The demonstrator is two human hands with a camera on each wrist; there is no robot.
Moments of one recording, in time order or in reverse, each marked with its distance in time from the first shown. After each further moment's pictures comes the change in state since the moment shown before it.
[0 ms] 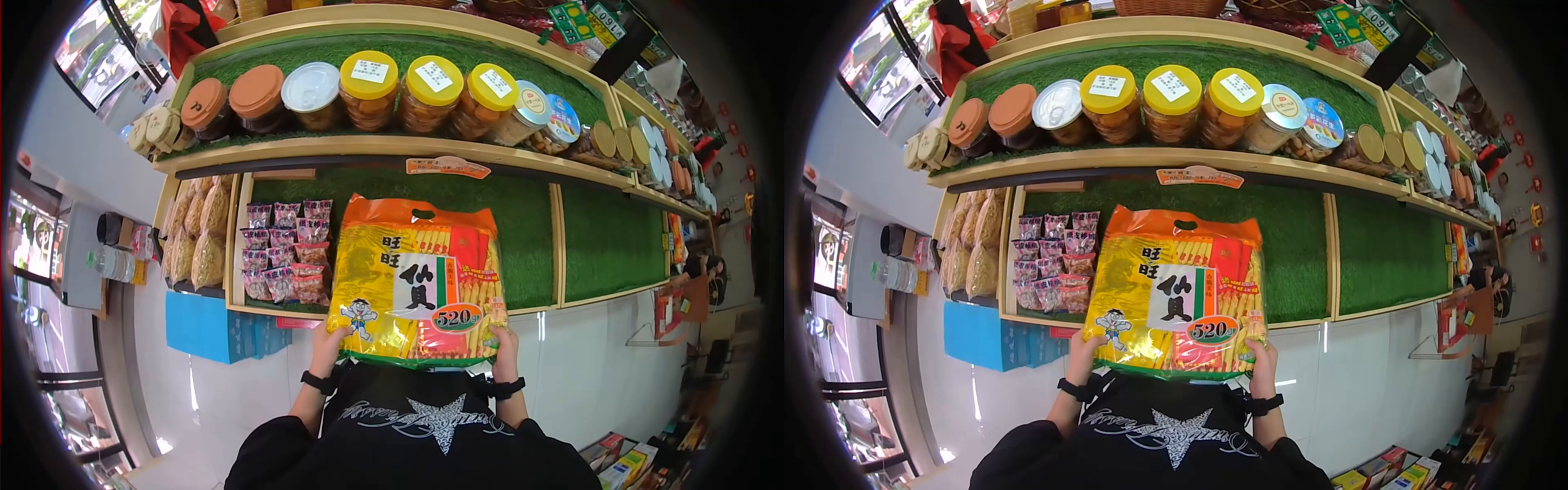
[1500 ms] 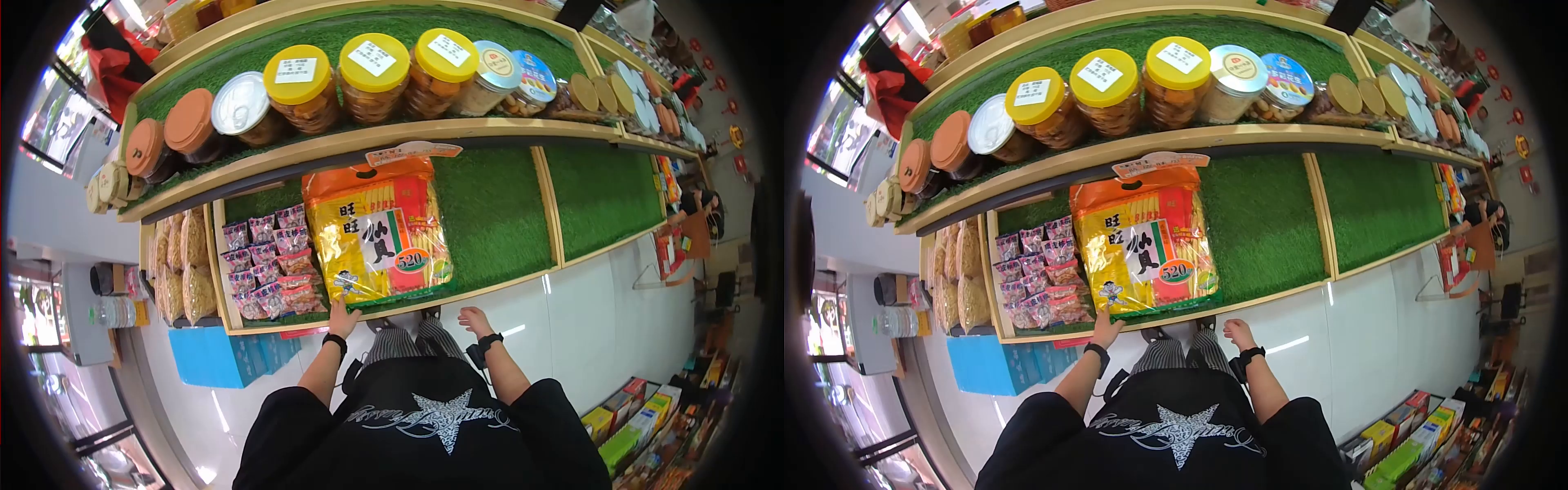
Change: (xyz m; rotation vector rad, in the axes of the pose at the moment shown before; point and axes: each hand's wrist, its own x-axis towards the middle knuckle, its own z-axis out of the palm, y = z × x) left_hand 0.119 -0.151 -0.015 1.022 -0.188 -0.026; right_hand 0.097 0.159 -0.059 -0.490 -0.063 0.466
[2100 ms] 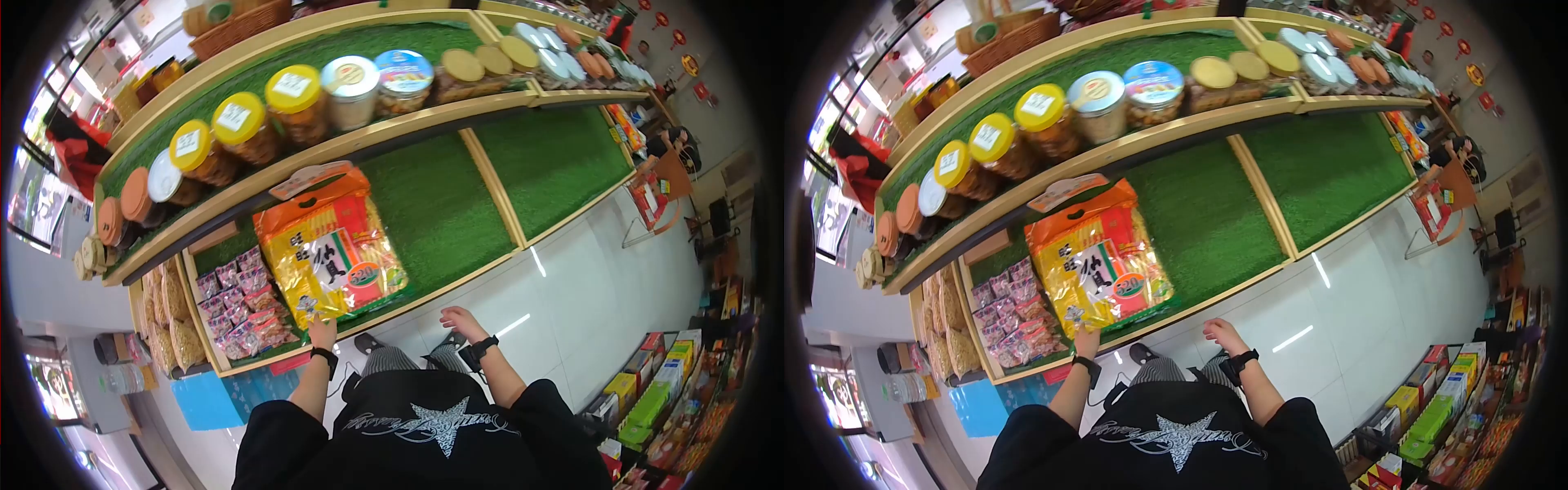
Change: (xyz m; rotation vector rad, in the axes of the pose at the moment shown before) left_hand 0.002 0.071 0.015 0.083 0.202 -0.124; right_hand -0.059 -0.012 -0.053 0.100 -0.077 -0.151
